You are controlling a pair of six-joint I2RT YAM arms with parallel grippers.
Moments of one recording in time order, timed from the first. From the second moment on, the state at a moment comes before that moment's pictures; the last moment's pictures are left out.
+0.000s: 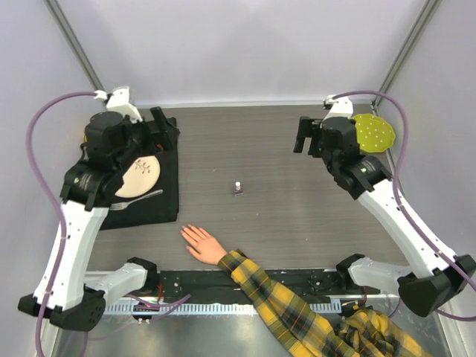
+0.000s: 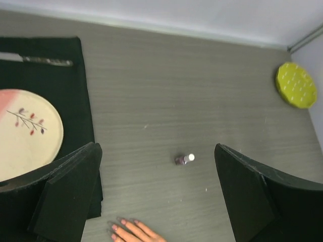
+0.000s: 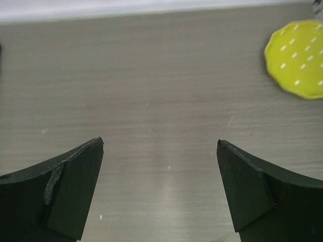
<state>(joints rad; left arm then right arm) -0.32 1.04 1.53 -0.78 -0.10 -0.37 0.48 1.13 1.26 -0.52 0.44 0.27</state>
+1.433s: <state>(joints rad) -0.77 1.98 1.62 -0.83 -0.22 -0.26 0.48 1.03 0.91 -0.41 0.11 0.31</state>
